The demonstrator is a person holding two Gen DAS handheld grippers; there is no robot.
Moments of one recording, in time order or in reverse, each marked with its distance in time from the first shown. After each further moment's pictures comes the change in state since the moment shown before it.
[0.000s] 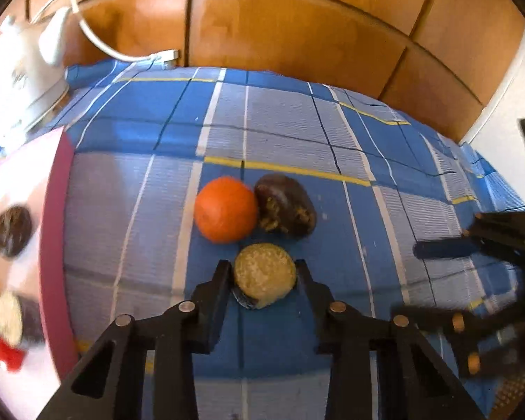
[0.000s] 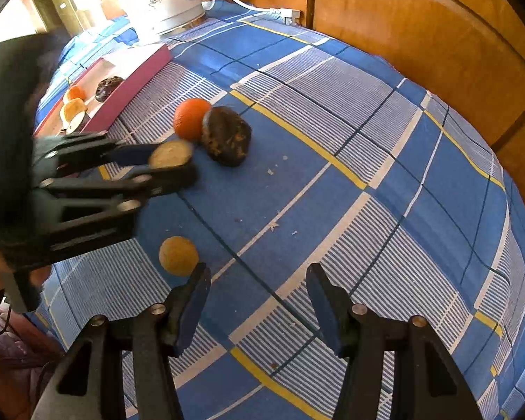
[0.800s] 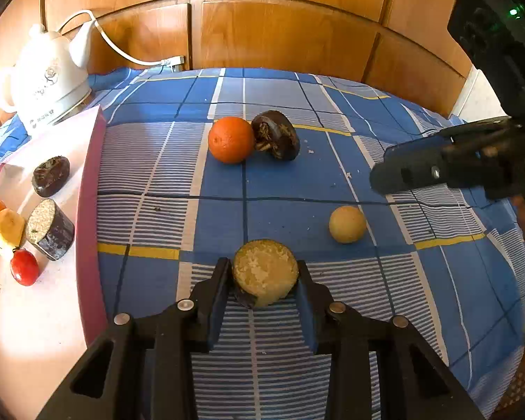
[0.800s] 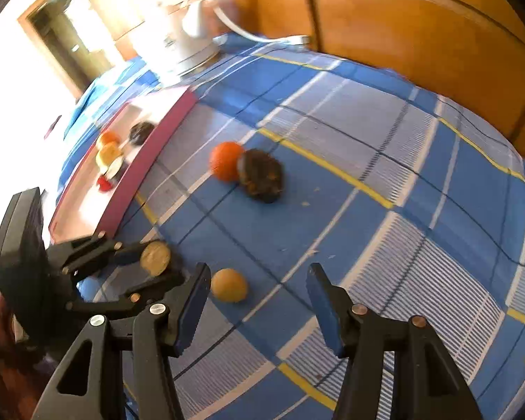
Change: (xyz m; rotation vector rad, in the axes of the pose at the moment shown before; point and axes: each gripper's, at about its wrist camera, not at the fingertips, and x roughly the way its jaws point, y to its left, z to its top) left arm -0.031 -0.013 -0.069 0.090 -0.069 0.056; right arm -0.021 0.011 0.004 0.036 -0.106 0.183
